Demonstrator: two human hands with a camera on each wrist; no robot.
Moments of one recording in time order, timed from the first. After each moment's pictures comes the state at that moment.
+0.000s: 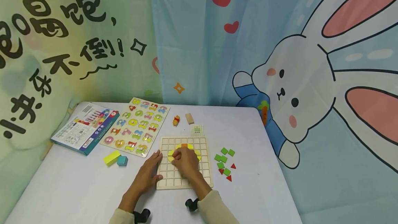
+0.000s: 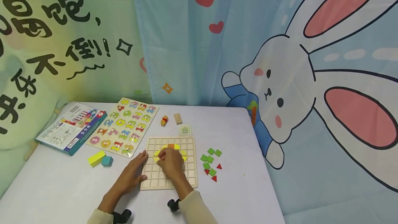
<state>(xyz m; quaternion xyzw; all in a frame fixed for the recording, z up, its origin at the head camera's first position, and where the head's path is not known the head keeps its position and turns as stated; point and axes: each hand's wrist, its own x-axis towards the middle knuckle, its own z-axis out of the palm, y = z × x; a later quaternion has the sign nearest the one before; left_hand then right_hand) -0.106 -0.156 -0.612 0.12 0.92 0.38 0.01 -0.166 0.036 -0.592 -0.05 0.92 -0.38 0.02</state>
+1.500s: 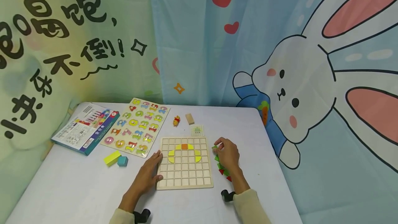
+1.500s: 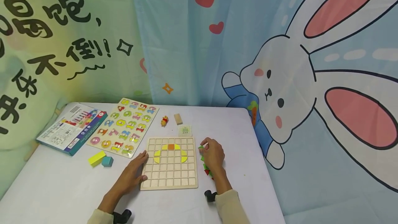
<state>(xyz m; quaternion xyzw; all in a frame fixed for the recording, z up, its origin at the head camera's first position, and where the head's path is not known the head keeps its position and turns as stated) -0.106 -0.156 -0.615 0.12 0.92 0.37 0.02 -0.193 0.180 -0.587 0.03 0.93 -0.36 -0.06</state>
